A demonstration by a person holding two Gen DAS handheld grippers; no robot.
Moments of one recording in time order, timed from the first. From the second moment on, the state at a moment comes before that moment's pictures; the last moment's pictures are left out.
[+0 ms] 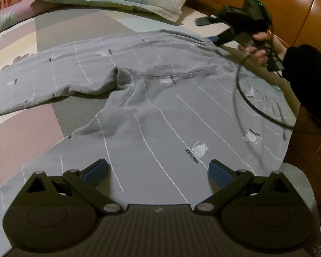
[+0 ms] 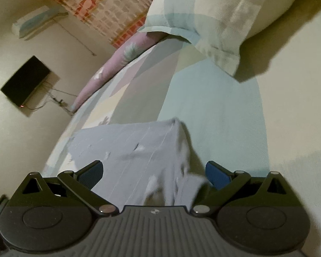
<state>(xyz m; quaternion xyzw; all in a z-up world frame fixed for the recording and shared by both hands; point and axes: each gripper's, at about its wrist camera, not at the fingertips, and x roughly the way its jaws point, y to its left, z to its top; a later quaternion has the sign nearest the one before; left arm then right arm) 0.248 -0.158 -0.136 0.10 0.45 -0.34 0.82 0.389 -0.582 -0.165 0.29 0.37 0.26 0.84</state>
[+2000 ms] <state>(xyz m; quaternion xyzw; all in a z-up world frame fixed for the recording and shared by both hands) 0.255 -0.159 -0.142 0.10 0.44 -0.34 0.82 0.392 -0.576 -0.192 0.33 0.37 0.24 0.83</state>
